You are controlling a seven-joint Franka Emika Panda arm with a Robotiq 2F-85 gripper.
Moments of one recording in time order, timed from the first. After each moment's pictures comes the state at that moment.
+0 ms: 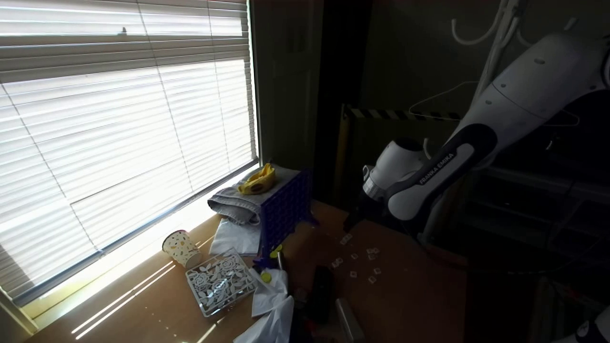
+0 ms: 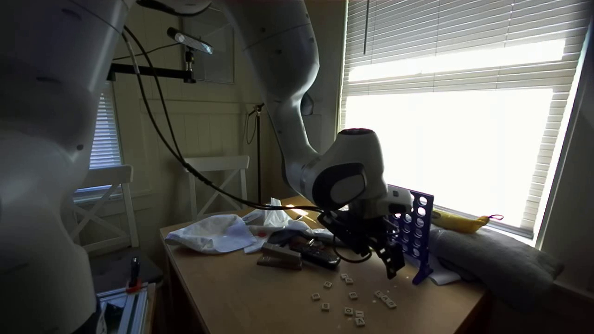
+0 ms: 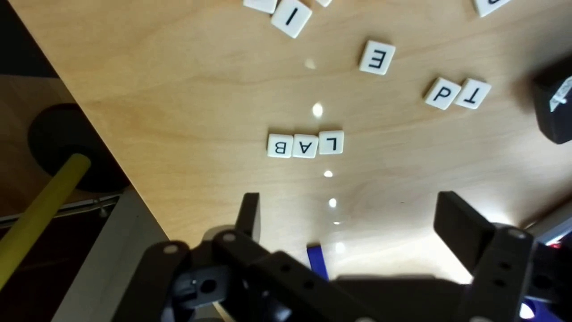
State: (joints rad) arm -0.01 0.37 0.04 -2.34 0.01 3.03 0.01
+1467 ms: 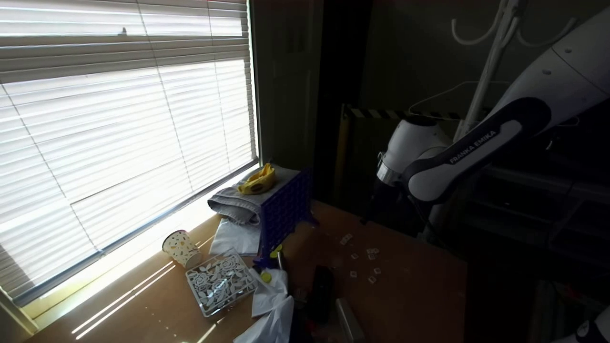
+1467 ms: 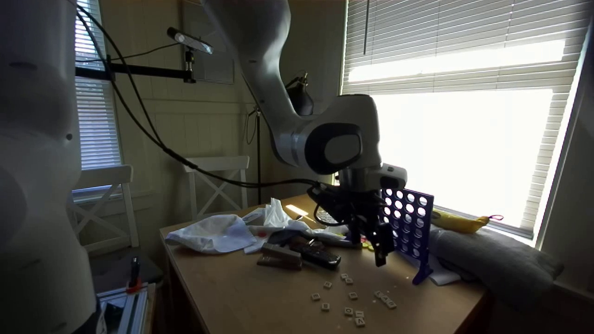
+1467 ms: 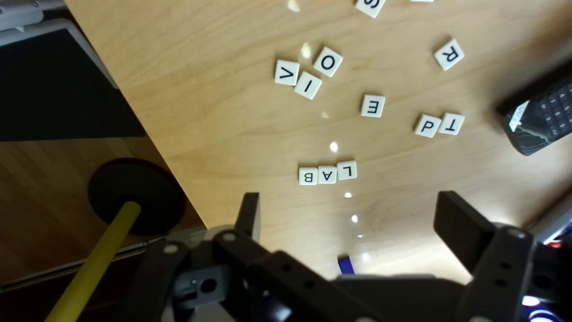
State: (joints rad) arm 0.11 0.15 -0.10 -2.43 -0.05 2.78 0.17
